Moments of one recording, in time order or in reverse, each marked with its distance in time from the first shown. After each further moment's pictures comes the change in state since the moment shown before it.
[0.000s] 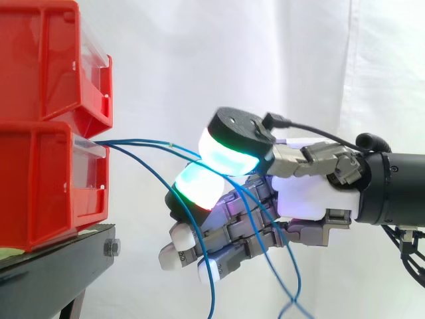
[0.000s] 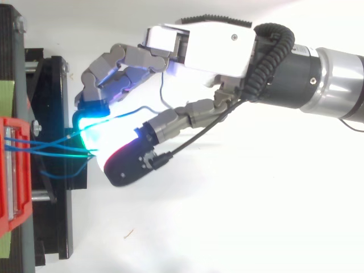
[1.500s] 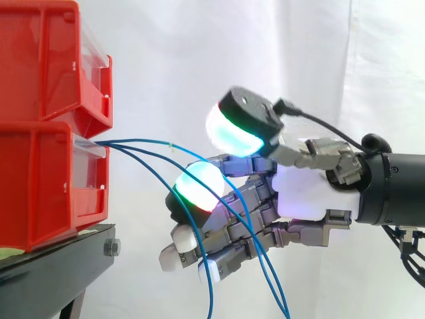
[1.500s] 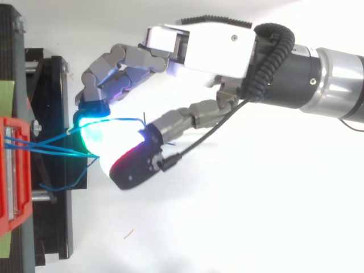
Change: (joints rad) arm 0.000 0.000 0.000 -0.001 0.002 -0.013
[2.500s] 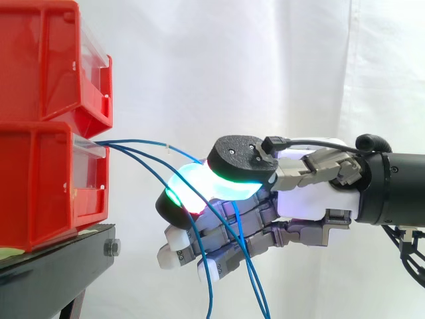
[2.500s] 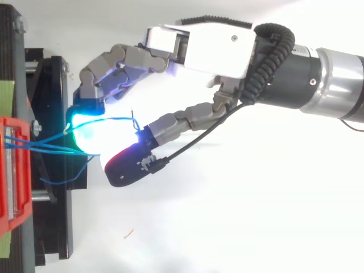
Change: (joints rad) arm 0.000 0.000 0.000 0.004 0.000 -0.006
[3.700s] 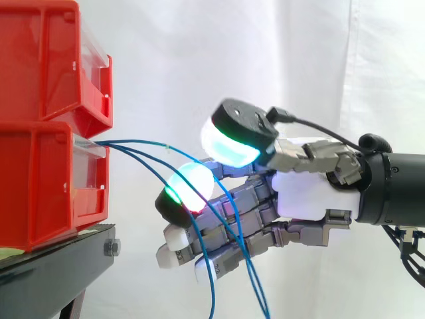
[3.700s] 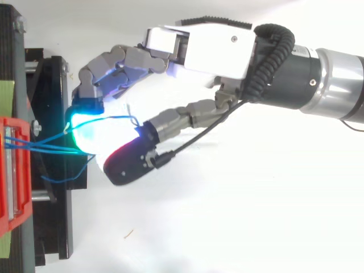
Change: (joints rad) arm 0.000 0.000 0.000 -0.001 0.000 -0.001
